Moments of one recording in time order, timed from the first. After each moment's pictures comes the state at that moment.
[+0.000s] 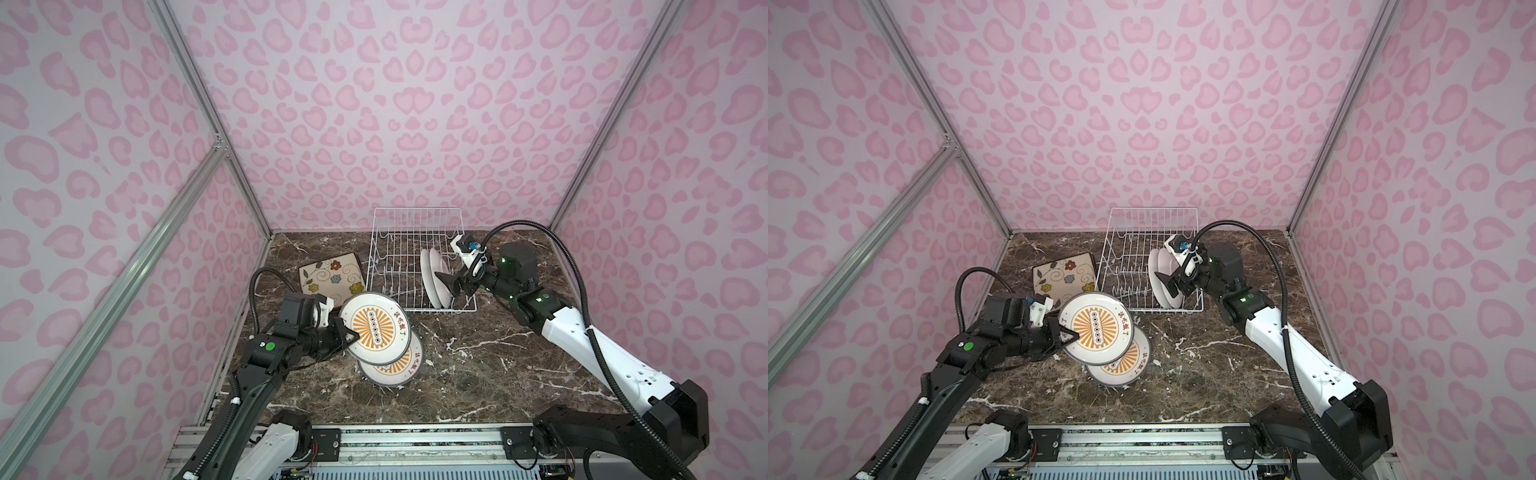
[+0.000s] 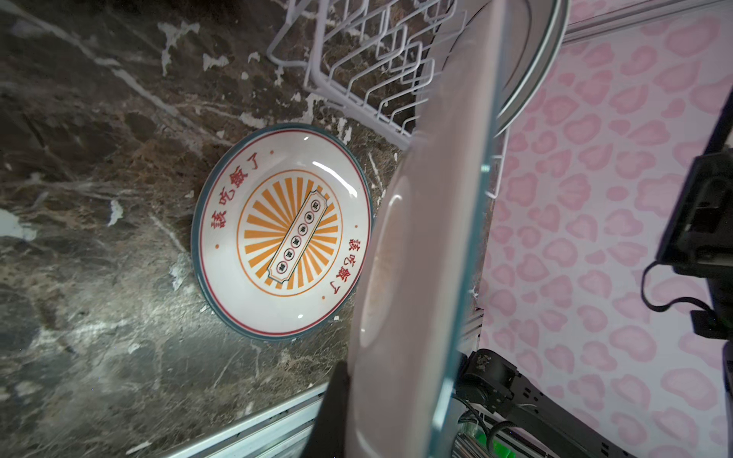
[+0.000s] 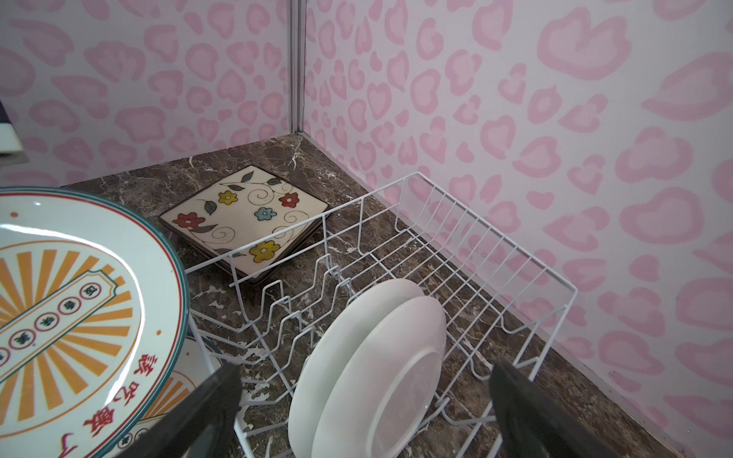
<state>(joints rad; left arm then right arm) -0.26 0.84 0.78 -0.85 0.54 -0.77 0.47 1.26 1.05 -0.10 -0.27 -0.28</state>
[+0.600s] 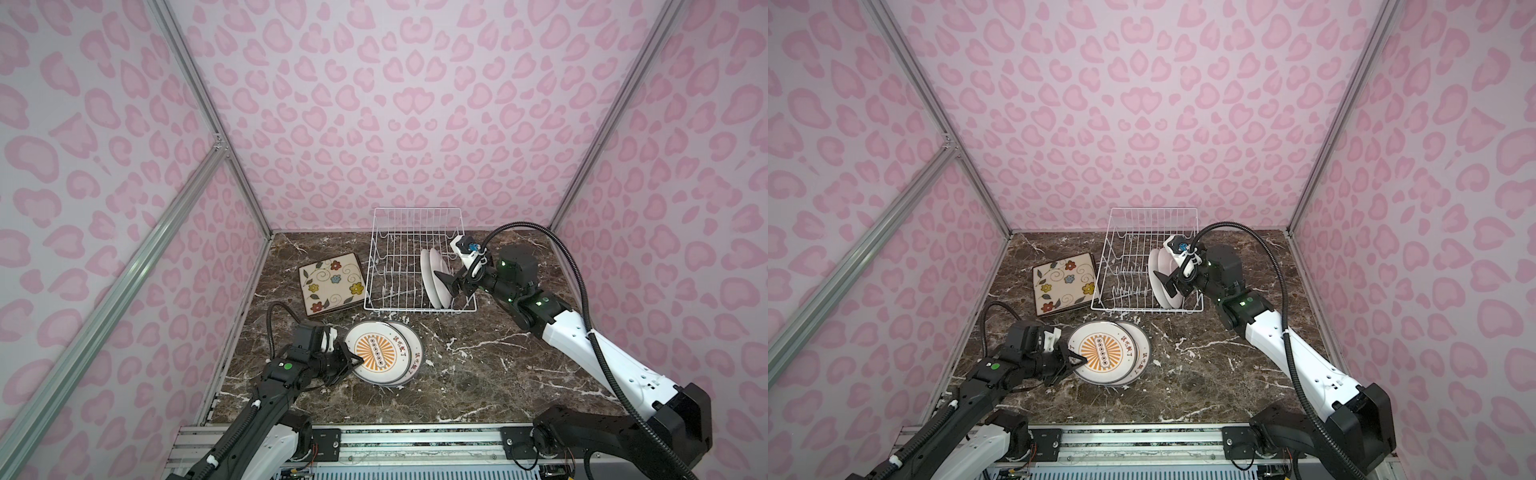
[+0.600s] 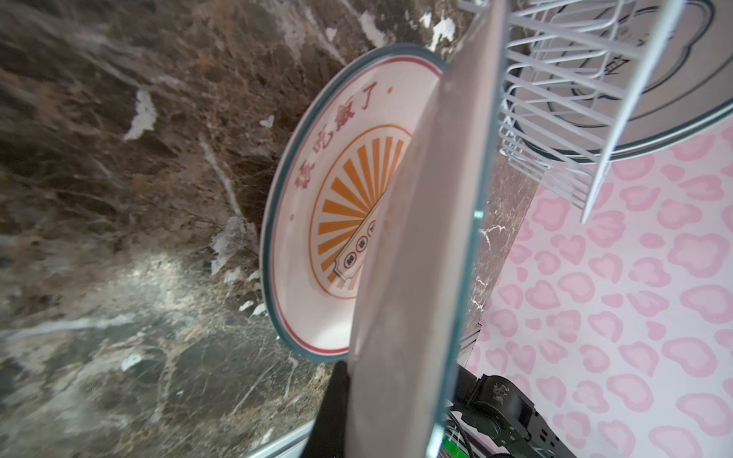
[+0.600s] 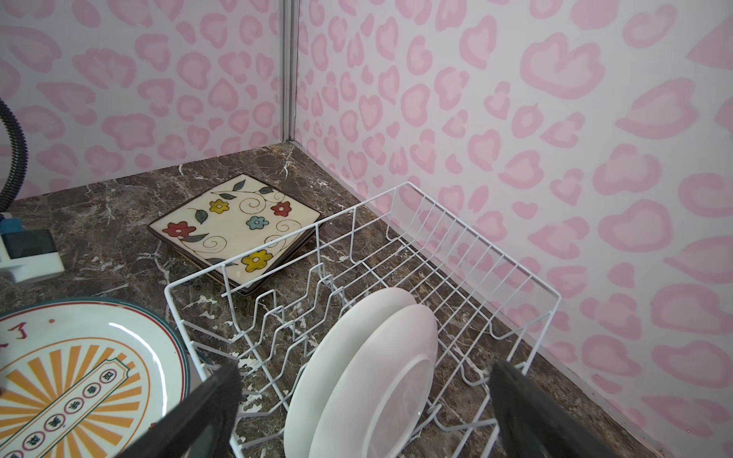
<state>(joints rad) -0.28 0.83 0.41 -0.54 0.57 -0.98 0.50 1.24 1.03 -0.08 -0.21 -0.28</state>
